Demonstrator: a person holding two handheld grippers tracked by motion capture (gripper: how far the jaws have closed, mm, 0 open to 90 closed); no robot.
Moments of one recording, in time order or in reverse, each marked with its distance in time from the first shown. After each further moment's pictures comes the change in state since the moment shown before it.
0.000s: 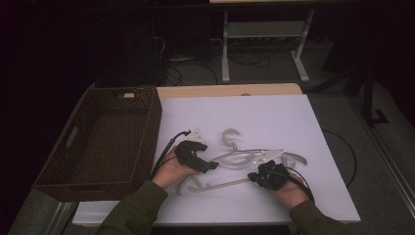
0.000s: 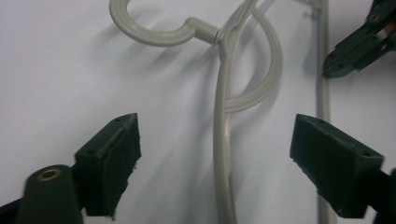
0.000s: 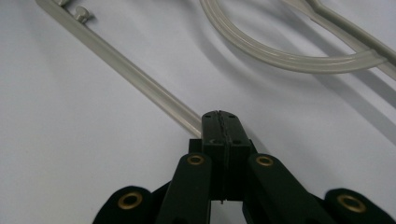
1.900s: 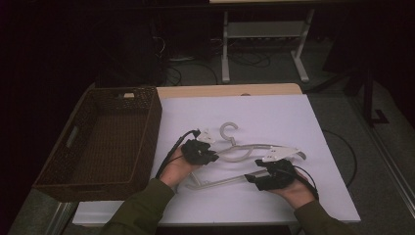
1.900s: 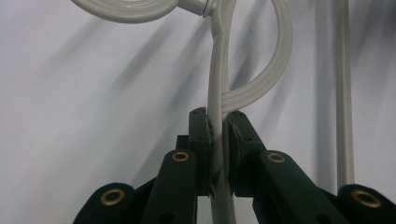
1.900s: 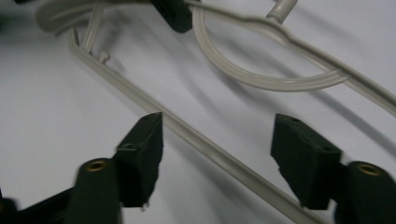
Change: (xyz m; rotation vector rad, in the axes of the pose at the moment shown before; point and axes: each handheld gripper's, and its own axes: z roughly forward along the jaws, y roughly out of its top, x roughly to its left) left arm -0.009 0.018 0.003 0.094 0.052 0.100; right arm -0.001 0.001 -0.027 -0.196 -0.002 0.007
